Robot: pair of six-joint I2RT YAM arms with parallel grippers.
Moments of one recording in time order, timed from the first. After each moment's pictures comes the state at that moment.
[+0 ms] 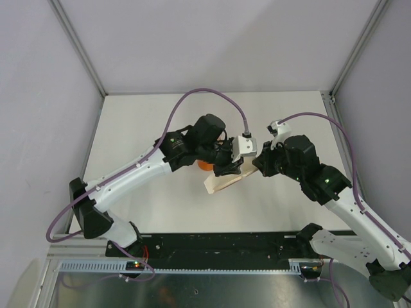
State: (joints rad) left arm -0.96 1.50 1.53 -0.72 0.45 0.39; right arm 0.65 0.89 0.99 -0.59 -0.03 0.32
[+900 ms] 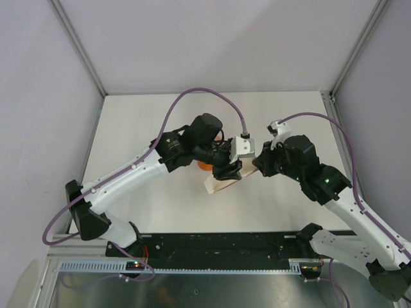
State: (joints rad) left arm -0.96 1.47 1.53 -0.72 0.51 0.39; right arm 0.65 0.89 0.99 -0.59 -0.03 0.32
